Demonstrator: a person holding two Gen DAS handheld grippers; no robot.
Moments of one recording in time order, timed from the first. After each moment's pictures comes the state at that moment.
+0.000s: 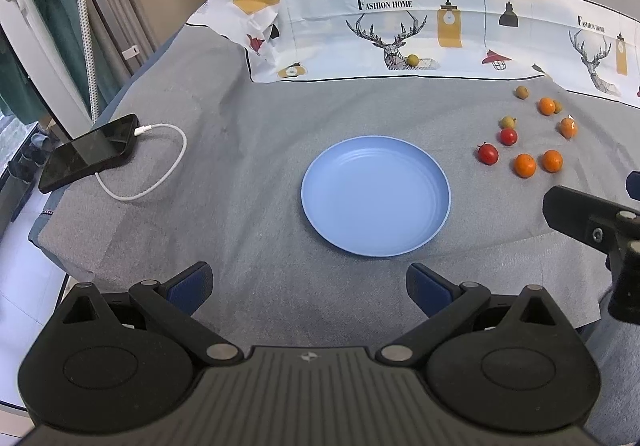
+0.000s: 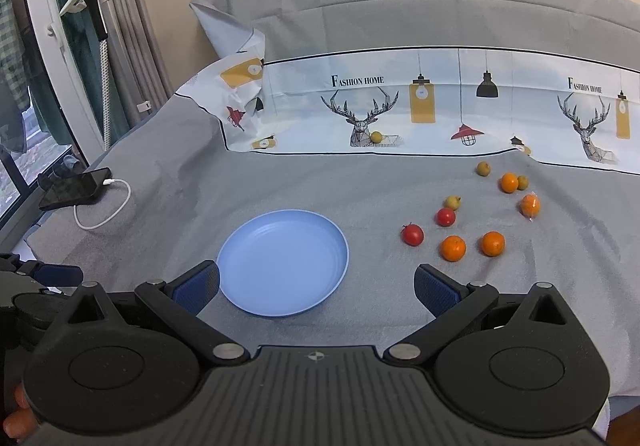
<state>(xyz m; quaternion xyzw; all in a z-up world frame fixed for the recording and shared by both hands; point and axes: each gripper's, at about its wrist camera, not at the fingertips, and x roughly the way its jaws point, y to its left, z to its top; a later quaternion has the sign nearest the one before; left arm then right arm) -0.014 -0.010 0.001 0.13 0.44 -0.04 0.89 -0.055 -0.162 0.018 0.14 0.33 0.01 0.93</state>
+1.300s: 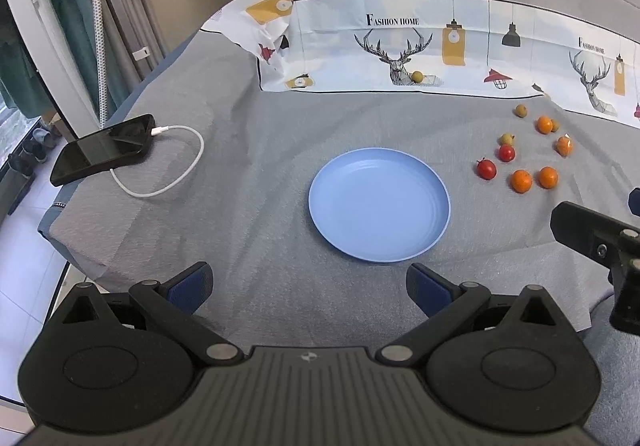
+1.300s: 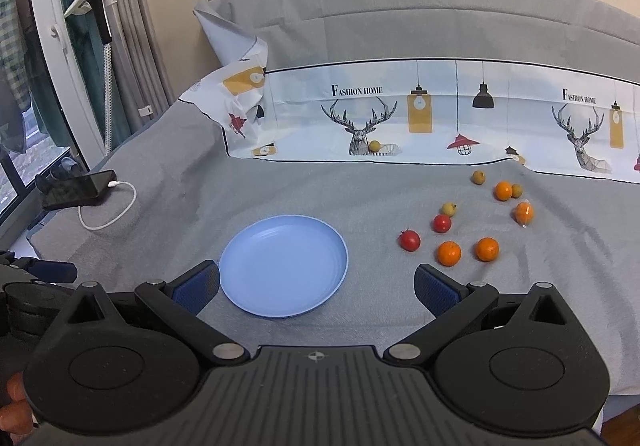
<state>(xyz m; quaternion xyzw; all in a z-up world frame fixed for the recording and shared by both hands) -0.029 0.004 0.016 0.11 0.42 -0.04 0.90 -0.070 -0.154 0.028 0.13 0.31 0.00 0.94</state>
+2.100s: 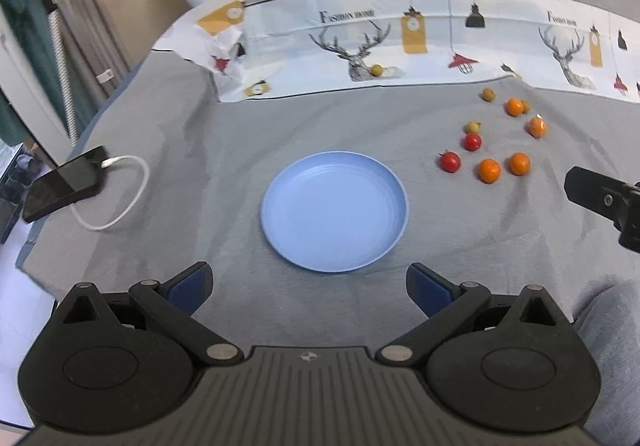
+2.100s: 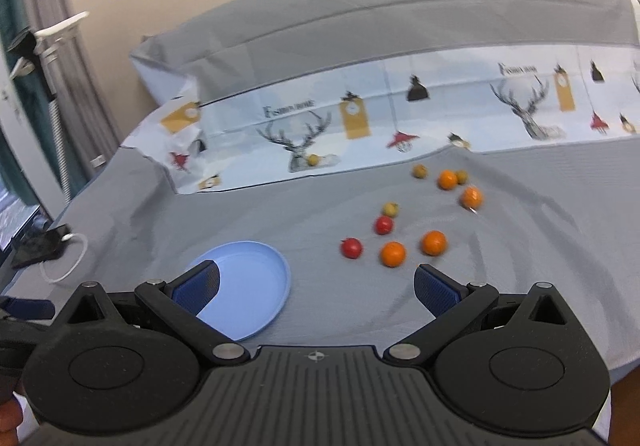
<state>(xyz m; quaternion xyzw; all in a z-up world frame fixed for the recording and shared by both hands) -0.020 -0.060 0.013 0.15 0.43 -0.08 0.89 -0.081 -0.223 0.004 0.20 0.29 -0.07 0.93</state>
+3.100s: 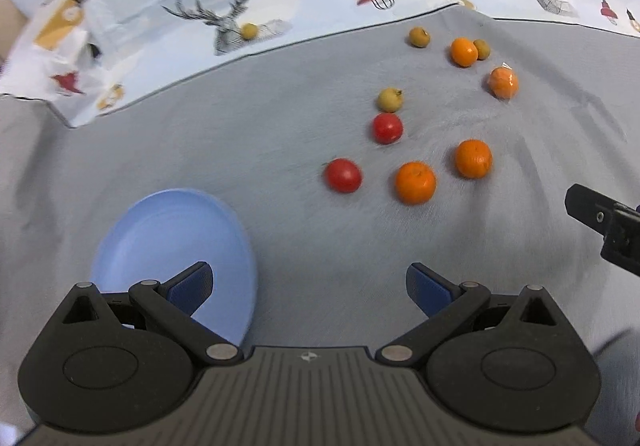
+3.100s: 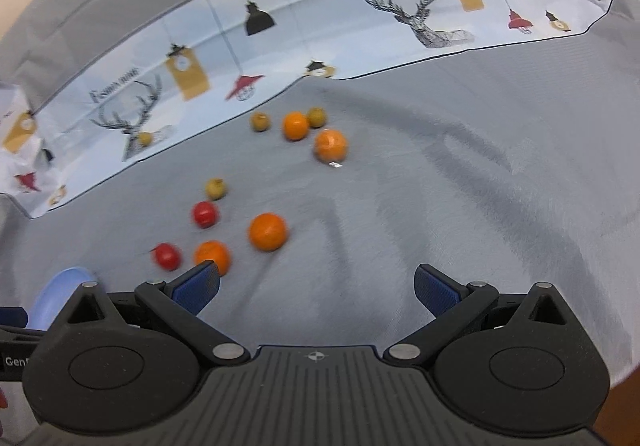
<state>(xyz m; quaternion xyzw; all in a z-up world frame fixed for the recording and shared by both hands) 0.116 -0.257 -0.106 0.21 0.50 -0.13 0.83 -0.003 -0.386 -0.129 0.27 0.38 -0.19 0.87</state>
